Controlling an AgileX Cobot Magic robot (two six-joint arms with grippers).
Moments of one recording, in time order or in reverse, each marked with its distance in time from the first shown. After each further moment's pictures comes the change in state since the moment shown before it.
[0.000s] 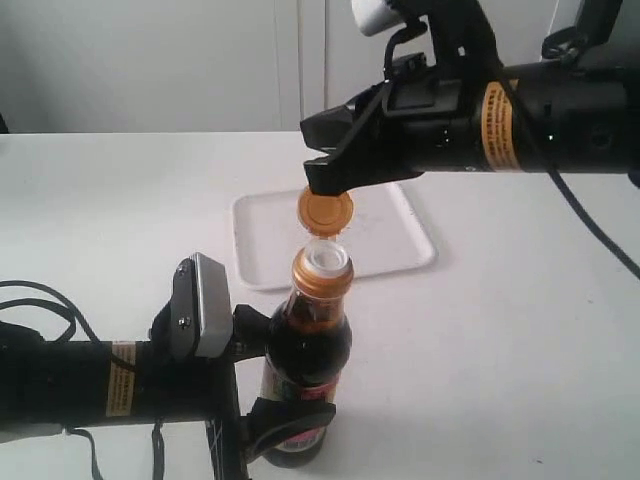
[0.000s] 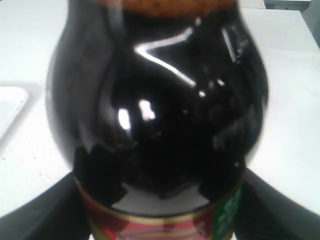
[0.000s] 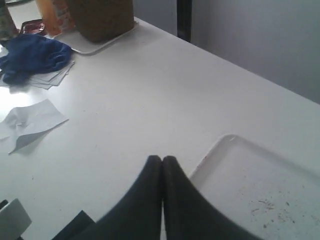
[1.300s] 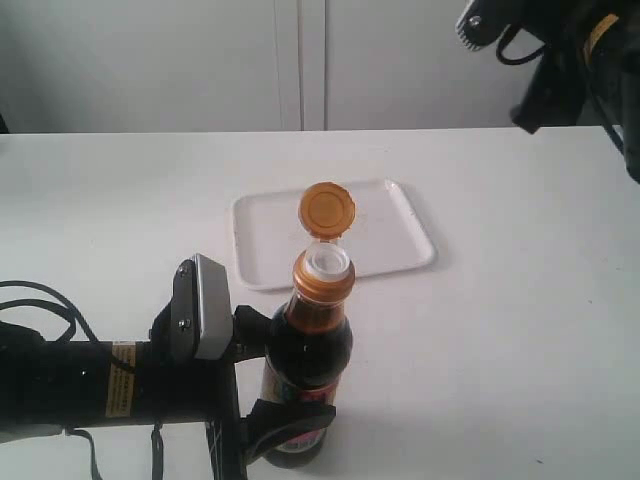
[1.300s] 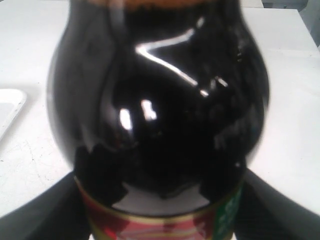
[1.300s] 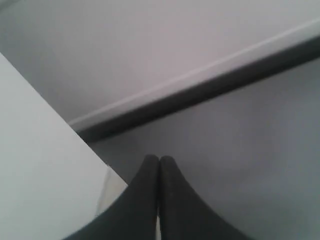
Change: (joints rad) left arm 0.000 0.000 0.000 0.003 -0.002 0.006; right arm -0.002 0.004 -0.008 0.004 1.140 -0.834
